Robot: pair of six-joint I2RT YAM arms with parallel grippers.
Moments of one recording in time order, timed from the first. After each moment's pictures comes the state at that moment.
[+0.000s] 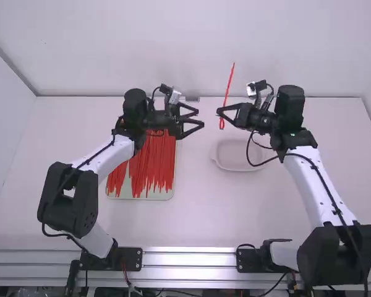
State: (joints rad) left arm -0.24 1.70 1.11 0.49 1.15 -0.38; right arm 0.08 1.40 1.14 -0.17 -1.01 0.60
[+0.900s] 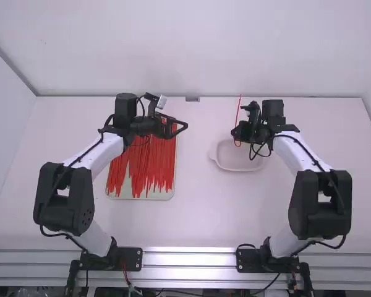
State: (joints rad) left arm -0.12 1.70 1.11 0.04 0.96 -0.19; right arm 0.05 1.71 1.14 -0.40 -0.54 0.18
